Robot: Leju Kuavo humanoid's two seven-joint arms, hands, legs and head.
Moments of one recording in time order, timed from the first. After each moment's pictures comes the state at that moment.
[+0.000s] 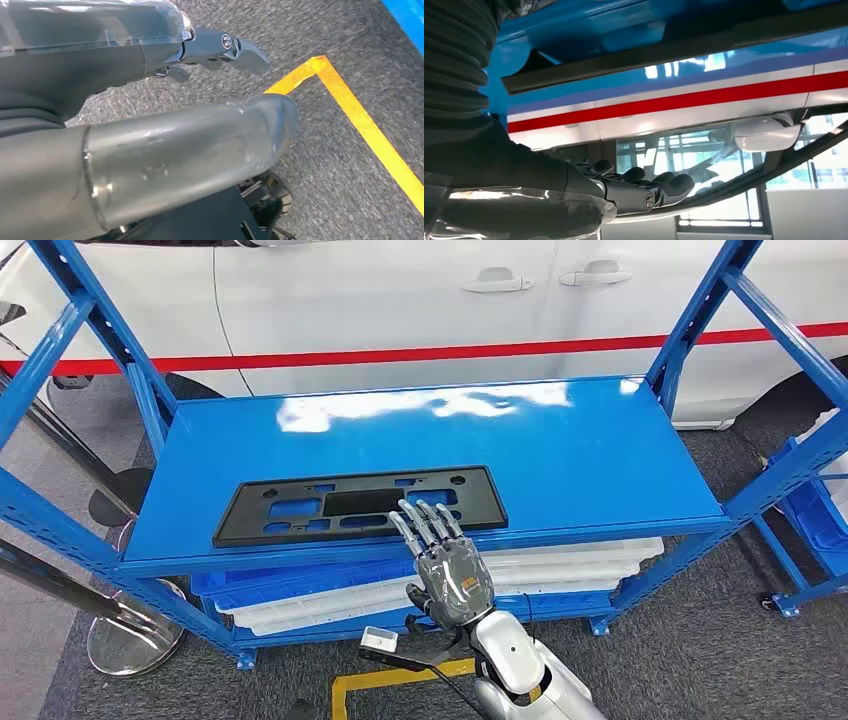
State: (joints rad) left arm -0.13 -0.30 0.84 -0.32 -1.30 0.13 -0.33; right arm -0.25 0.00 0.63 -1.40 1.31 -0.42 0.10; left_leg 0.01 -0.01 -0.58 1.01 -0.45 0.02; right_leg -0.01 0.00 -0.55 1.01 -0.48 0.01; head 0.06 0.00
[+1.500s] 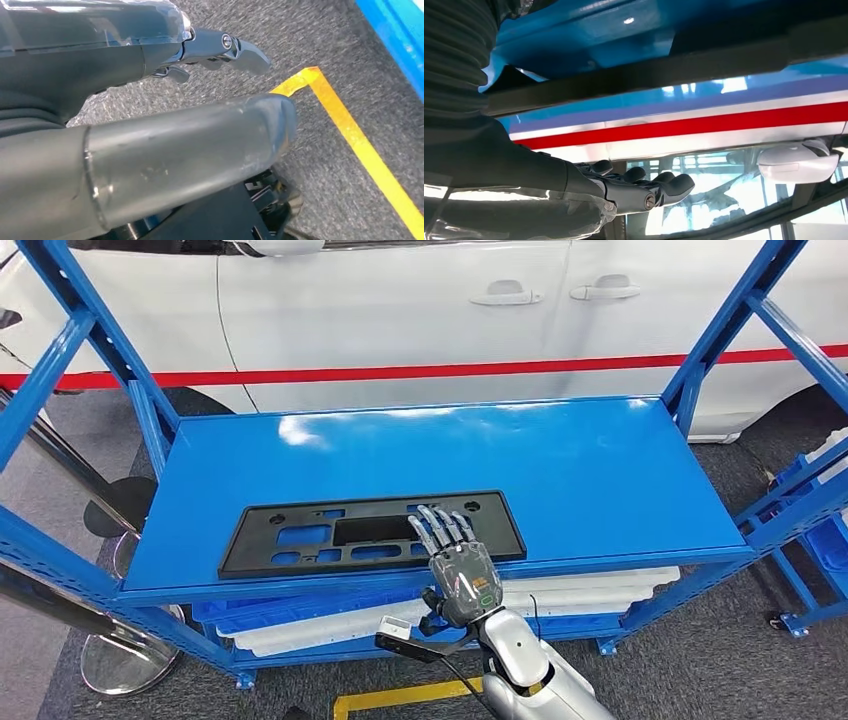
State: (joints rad) left arm -0.12 -0.27 0.78 -0.28 -1.22 0.13 -0.33; right arm -0.27 -0.02 0.63 -1.26 1.24 -0.47 0.12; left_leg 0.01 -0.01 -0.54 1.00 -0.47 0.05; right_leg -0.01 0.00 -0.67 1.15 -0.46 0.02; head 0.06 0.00
